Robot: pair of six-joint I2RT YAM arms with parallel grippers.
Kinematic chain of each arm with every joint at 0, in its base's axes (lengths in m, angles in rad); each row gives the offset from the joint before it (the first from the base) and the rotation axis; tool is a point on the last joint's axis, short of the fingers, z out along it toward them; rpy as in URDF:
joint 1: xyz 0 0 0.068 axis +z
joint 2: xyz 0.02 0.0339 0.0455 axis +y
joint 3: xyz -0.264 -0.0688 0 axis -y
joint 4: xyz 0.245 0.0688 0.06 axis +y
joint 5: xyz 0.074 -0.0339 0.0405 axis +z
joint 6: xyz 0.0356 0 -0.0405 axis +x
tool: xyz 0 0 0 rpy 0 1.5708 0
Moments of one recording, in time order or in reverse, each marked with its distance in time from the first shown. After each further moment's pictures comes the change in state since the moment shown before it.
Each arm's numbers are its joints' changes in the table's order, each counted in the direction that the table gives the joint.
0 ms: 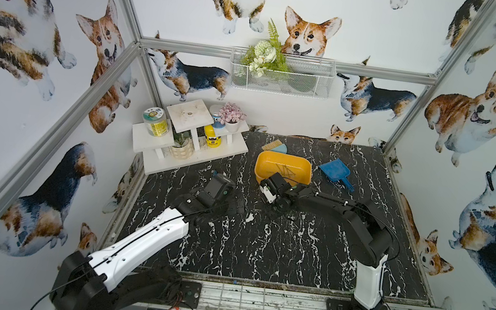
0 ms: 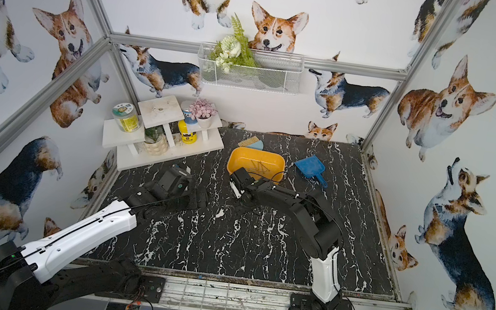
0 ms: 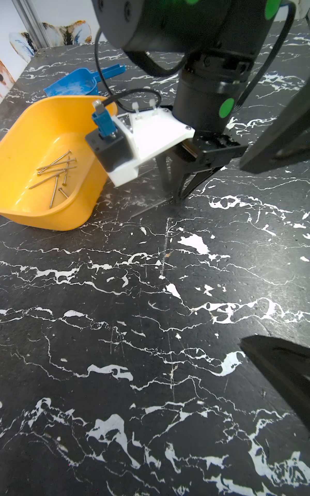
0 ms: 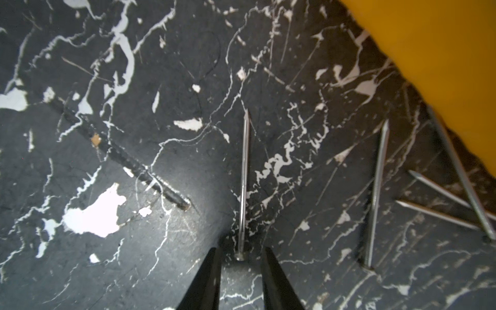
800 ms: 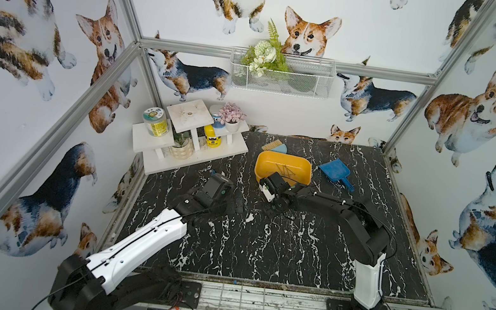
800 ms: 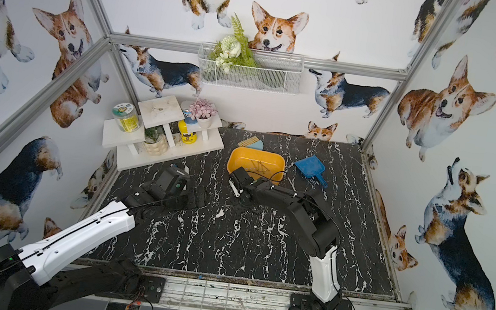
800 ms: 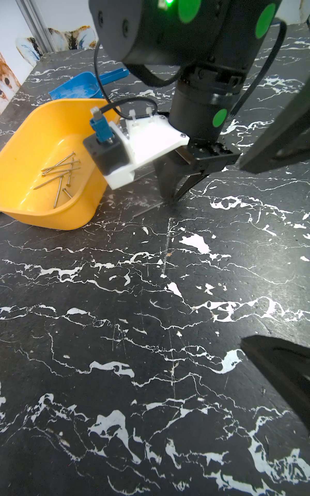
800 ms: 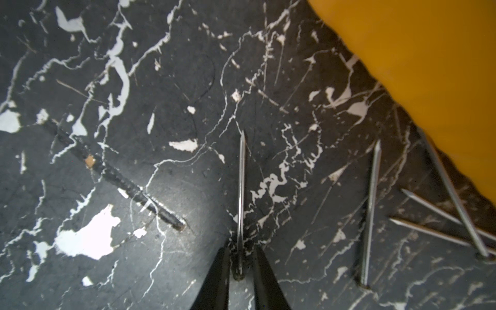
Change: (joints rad) left arm 0.015 -0.017 -0.004 0.001 -0.008 0.003; right arm 0.002 0.021 0.006 -0.033 -0.017 0.005
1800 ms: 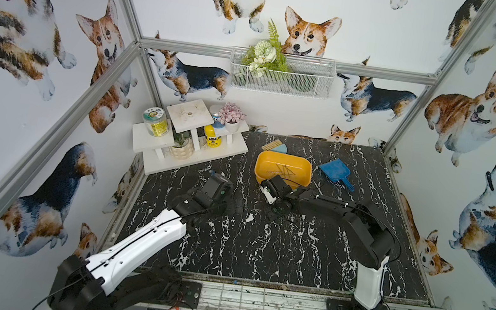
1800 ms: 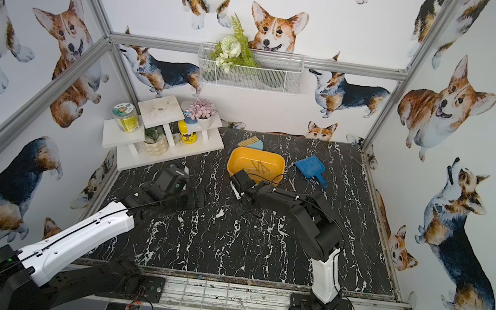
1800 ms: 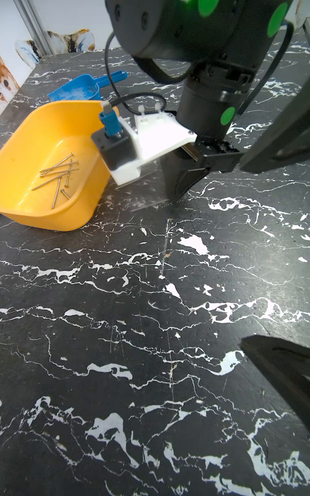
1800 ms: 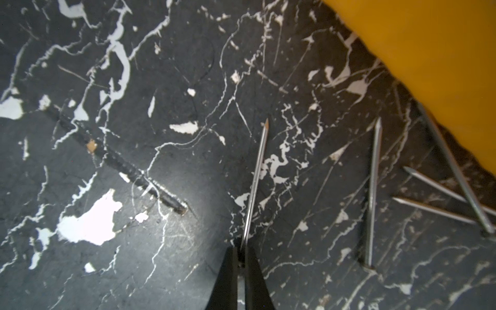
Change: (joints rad) left arm 0.004 -0.006 -0.007 -0.002 -0.013 0.000; right arm 0.013 -0.040 -0.056 -0.026 -0.004 0.025
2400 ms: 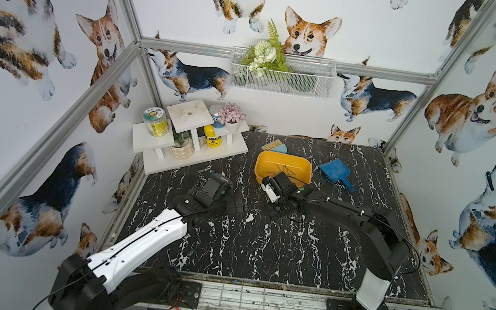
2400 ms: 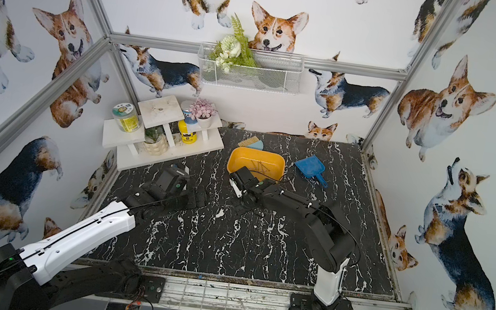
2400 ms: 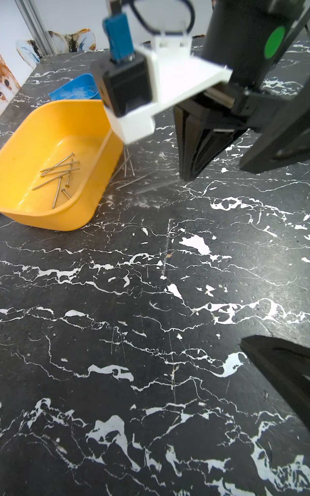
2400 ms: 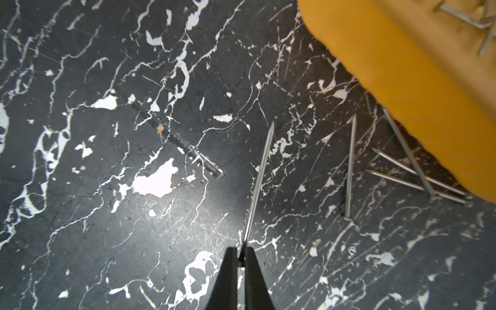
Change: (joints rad) left arm 0.003 0.011 -0.005 -0.015 -0.001 0.000; right arm 0.011 -0.145 -0.002 0.088 0.026 -0.002
